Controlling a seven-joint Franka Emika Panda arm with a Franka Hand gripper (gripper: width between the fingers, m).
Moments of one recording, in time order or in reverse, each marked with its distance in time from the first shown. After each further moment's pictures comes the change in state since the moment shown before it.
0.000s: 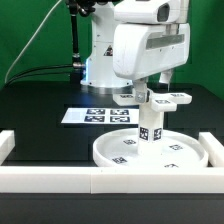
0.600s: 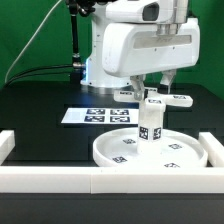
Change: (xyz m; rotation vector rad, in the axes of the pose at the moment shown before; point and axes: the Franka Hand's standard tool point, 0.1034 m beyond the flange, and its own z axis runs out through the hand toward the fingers) arm -0.002 0.002 0.000 0.010 0.007 0.403
